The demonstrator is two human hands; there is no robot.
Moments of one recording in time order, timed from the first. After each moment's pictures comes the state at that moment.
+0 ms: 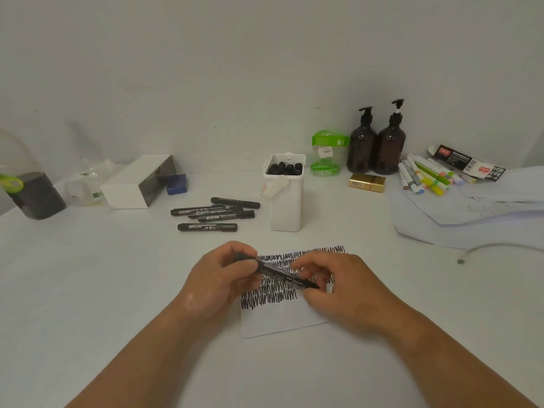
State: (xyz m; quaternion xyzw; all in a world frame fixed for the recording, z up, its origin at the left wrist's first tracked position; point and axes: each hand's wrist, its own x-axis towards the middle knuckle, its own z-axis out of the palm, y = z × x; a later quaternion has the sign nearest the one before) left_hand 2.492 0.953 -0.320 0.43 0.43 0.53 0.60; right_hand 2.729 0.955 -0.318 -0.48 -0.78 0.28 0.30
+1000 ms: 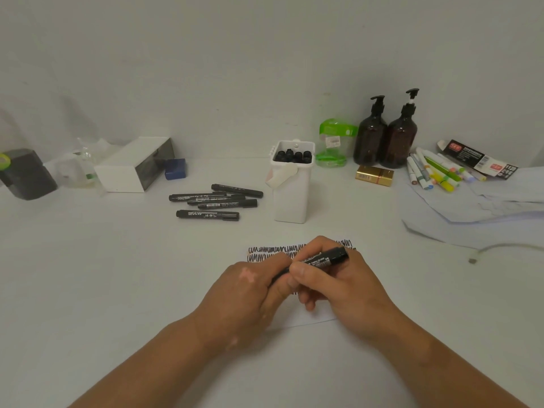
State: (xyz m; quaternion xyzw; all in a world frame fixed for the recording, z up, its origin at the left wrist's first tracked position) left_hand 2.519 0.923 -0.309 0.84 0.41 0.34 0.13; right_hand 2.702 0.940 -0.313 -0.33 -0.61 0.55 0.45
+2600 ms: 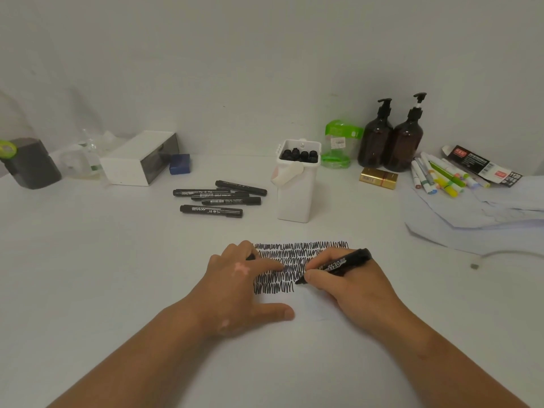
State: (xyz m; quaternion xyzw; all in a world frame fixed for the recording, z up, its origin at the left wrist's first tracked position) left_hand 2.490 0.946 -0.337 0.80 0.57 0.14 0.11; right_hand 2.718 0.954 -0.326 -0.55 -0.67 0.36 0.36
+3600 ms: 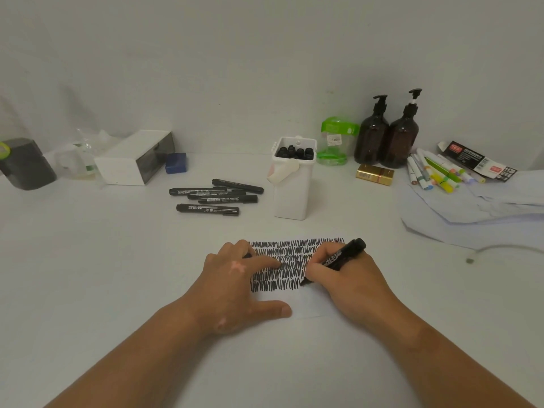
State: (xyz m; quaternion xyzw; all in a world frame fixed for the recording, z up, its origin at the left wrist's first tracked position) left_hand 2.492 0.944 -0.336 0.79 0.58 0.14 0.11; right_hand 2.715 0.958 -0.328 -0.59 -0.65 0.34 0.35
